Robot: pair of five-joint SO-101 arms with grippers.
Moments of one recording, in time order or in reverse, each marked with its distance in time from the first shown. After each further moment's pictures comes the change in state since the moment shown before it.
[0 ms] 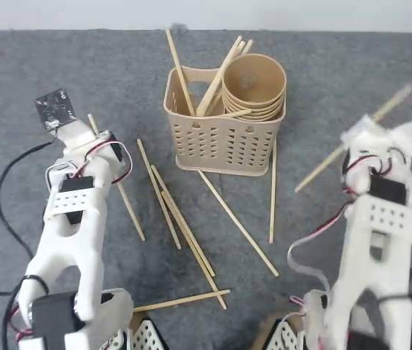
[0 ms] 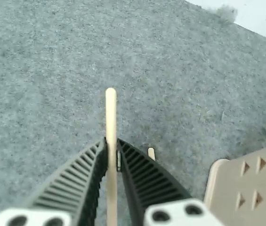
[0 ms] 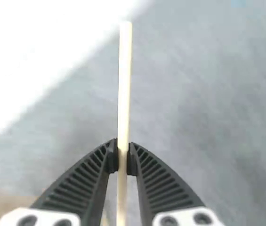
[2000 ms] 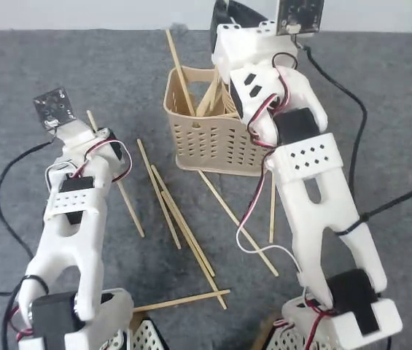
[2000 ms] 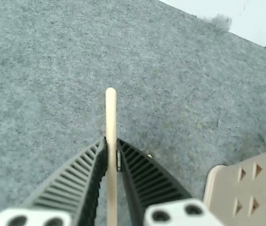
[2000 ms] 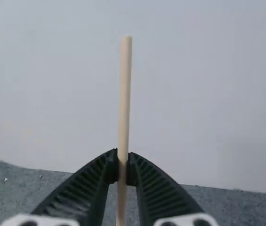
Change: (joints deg) left arm 0.0 0.0 0.2 -2.1 0.0; right arm -33.5 26.4 -42.6 -8.9 14.3
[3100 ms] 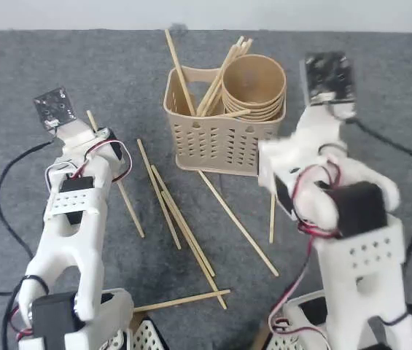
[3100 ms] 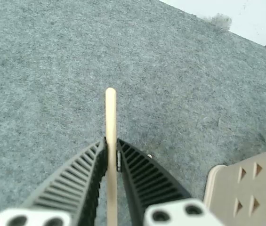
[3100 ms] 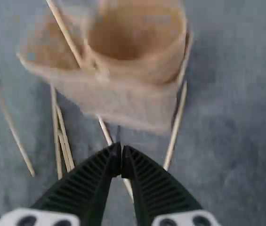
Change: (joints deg) left arm -0.1 0.0 0.0 0.0 -0.4; right arm 1.8 -30.1 11.2 66.8 1.6
